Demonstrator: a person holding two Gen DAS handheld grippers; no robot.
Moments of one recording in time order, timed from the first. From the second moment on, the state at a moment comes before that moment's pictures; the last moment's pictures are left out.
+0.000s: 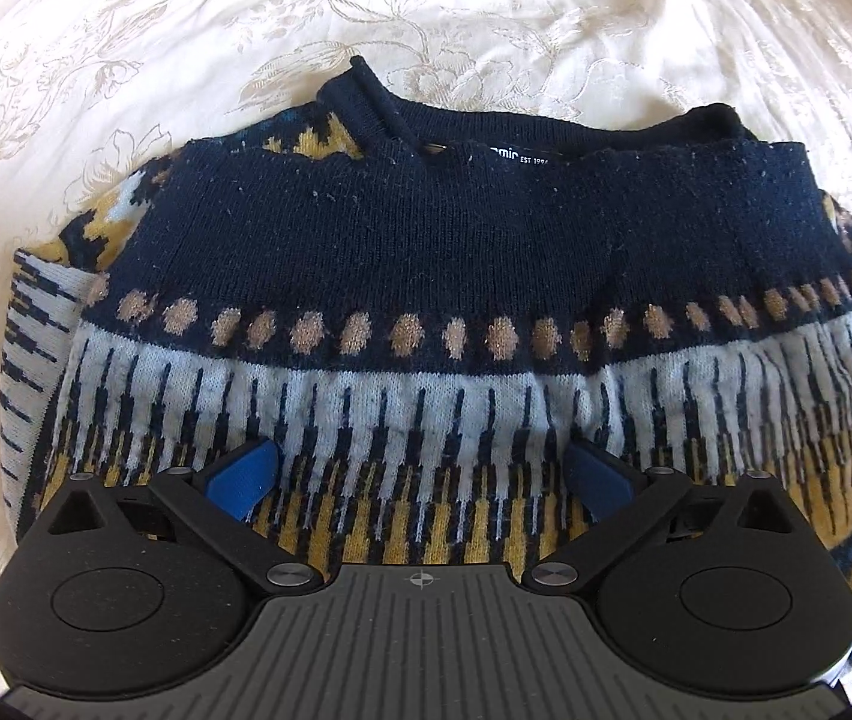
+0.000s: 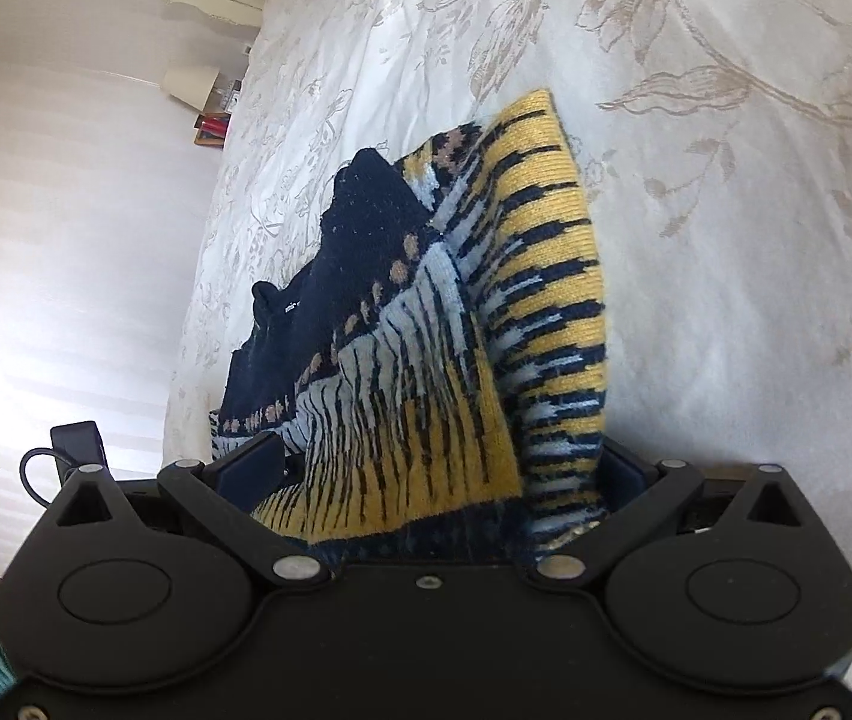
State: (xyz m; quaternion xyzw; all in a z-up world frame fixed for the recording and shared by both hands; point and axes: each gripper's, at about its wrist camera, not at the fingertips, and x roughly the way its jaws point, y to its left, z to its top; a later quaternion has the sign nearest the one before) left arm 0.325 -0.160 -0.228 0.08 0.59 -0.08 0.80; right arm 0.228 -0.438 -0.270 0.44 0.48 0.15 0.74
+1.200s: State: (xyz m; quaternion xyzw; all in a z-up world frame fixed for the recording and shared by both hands) left arm 0.207 0.124 -0.144 -0.07 0.59 -0.05 0.80; right arm 0.286 -0.202 -0.130 0.19 0.53 0.08 0.82
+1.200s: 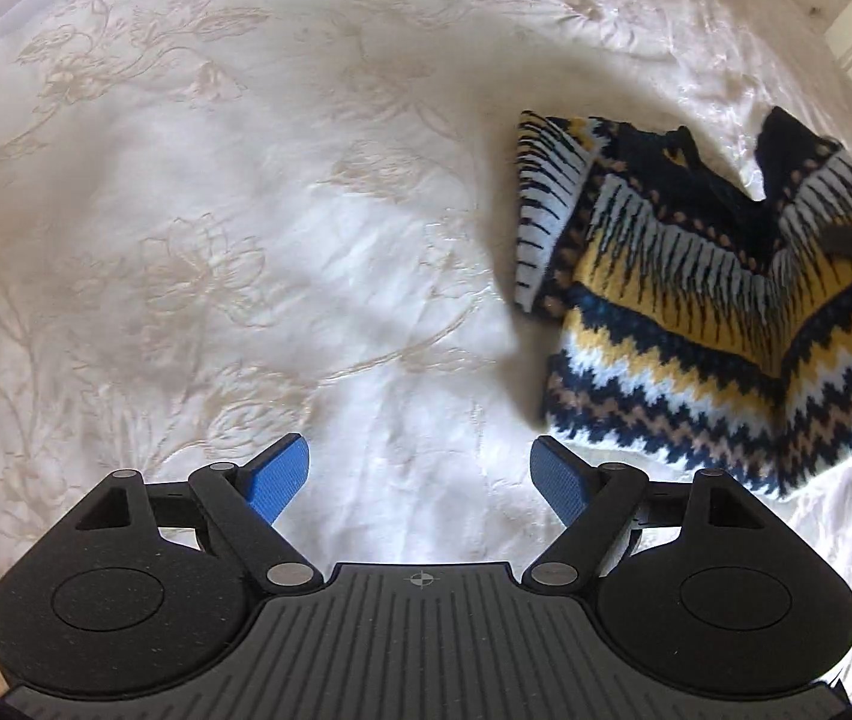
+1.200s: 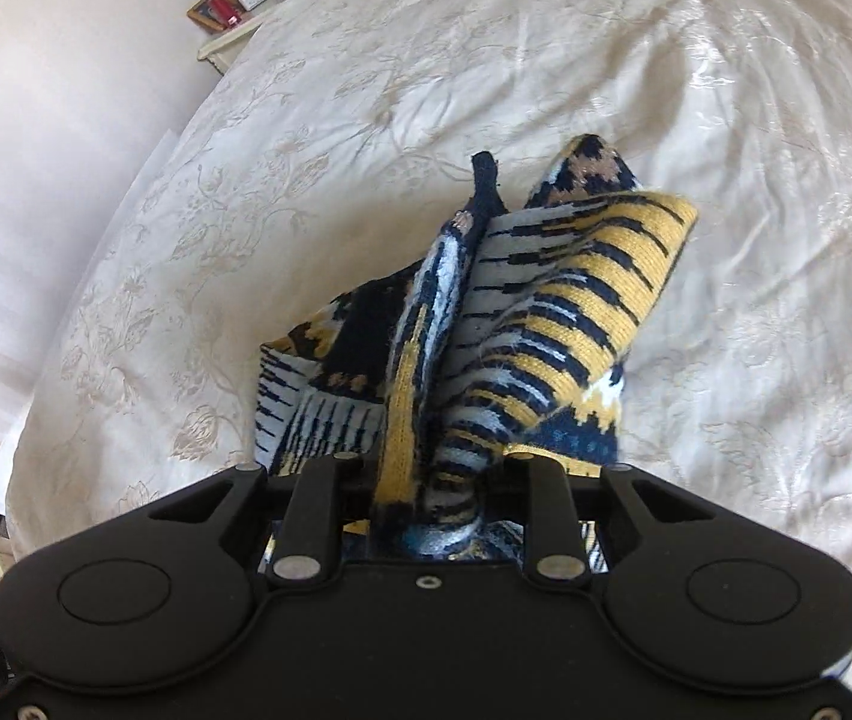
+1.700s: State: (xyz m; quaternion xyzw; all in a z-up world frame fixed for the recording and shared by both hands) left arm 0.199 0.166 -0.150 -0.09 0.59 -0.05 0.80; right arm 0.310 -0.093 -0.174 0.08 0.58 0.06 0.81
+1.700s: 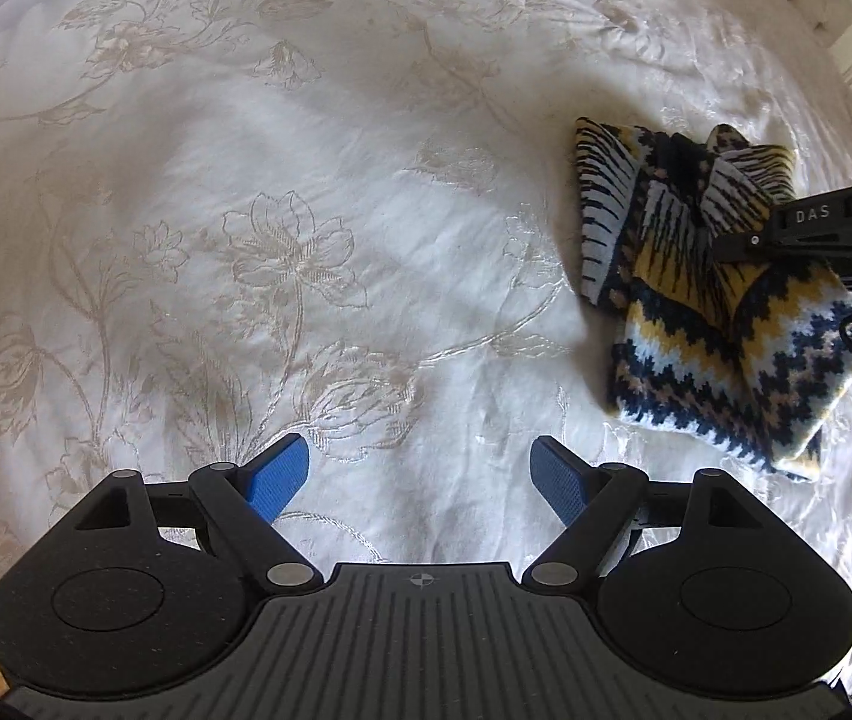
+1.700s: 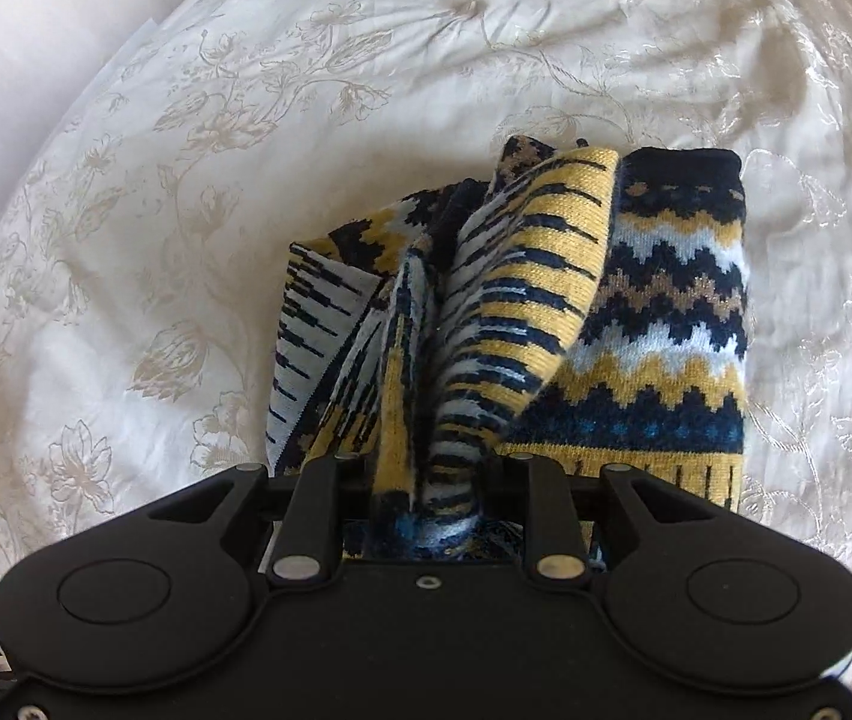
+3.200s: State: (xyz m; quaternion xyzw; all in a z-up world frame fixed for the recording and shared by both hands) left arm 0.322 0.015 -0.139 -0.04 0.52 -0.12 0.84; right arm 0.226 -0.230 -0.171 0.21 0.50 0.06 0.84
